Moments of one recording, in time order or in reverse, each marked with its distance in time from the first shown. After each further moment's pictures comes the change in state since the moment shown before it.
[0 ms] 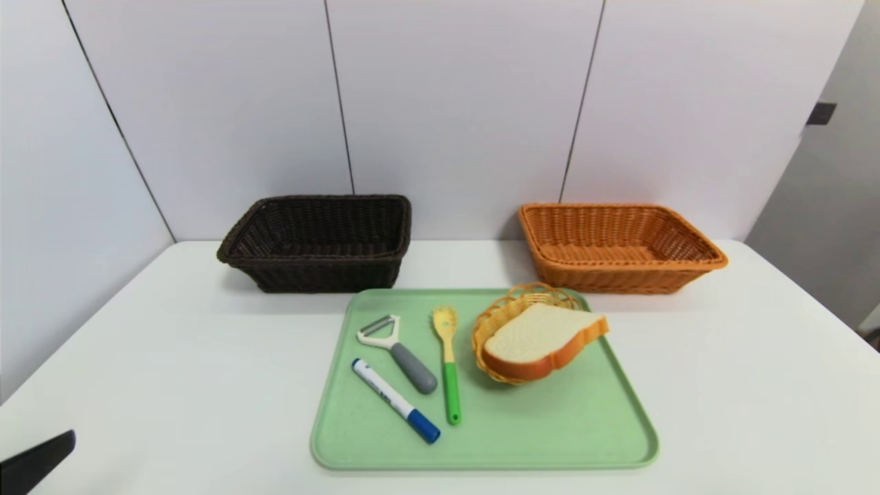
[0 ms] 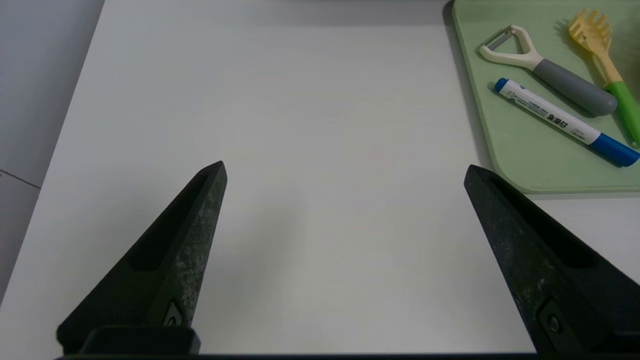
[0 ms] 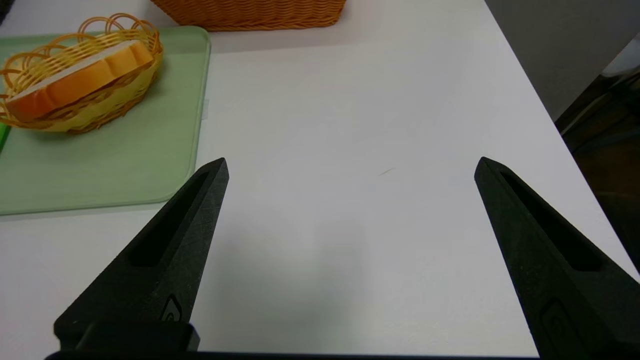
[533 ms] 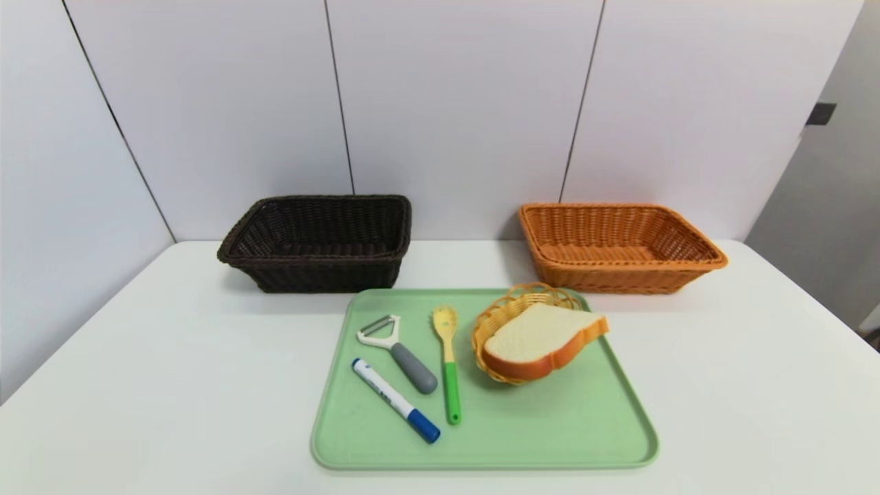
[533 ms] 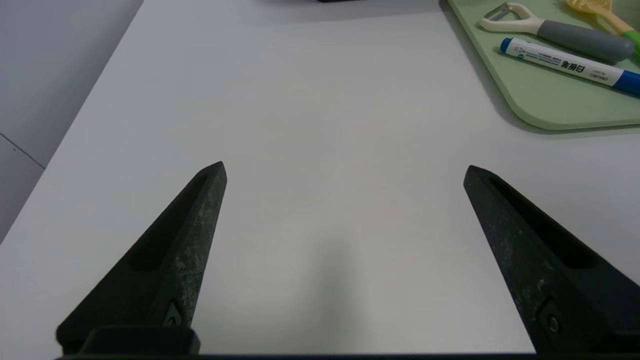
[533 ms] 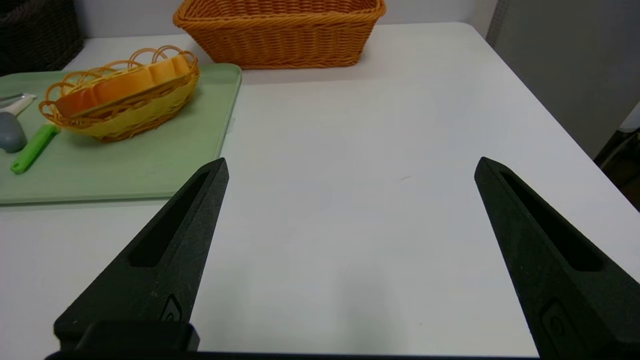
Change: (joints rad) left arm 0.001 -0.533 0.314 0.000 0.011 0.066; right arm 0.004 -0.415 0.246 -0.082 0.050 0.003
